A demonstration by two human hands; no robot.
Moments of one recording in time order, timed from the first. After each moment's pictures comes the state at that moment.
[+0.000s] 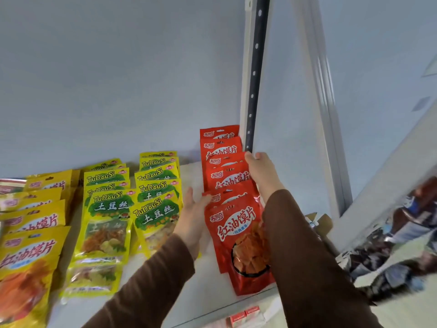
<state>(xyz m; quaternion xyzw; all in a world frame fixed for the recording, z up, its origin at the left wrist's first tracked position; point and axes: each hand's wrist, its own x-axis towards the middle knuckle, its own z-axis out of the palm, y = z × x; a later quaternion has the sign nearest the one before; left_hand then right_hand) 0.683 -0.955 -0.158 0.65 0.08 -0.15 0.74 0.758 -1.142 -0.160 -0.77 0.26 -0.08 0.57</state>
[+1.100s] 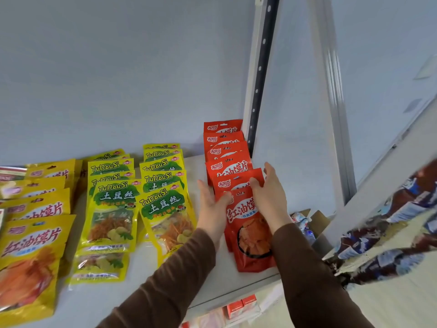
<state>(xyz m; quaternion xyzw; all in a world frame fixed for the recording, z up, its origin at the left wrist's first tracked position) 0.673 -0.973 -0.177 0.62 0.04 -0.15 0.77 0.687 -1.118 -0.191 -0.86 0.26 -0.15 0.42</state>
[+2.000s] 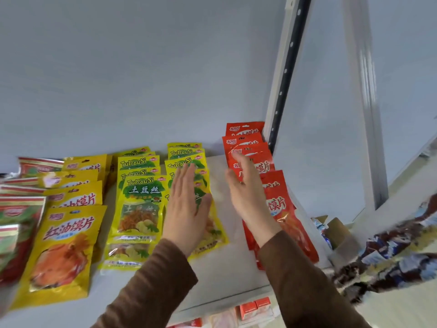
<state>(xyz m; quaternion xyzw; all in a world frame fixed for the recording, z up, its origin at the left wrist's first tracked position) 0.671 -0.861 -0.159 0.90 -0.16 0.15 0.39 0.685 -1.017 -0.142 -0.82 0.05 -0.20 0.53</state>
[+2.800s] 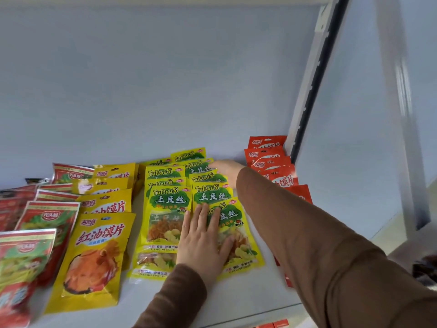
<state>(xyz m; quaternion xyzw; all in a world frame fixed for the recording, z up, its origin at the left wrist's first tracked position) 0.663 -0.825 -0.203 0.98 -0.16 0.06 0.07 0.837 -0.953 -0.133 -0.75 0.17 0.19 0.61</state>
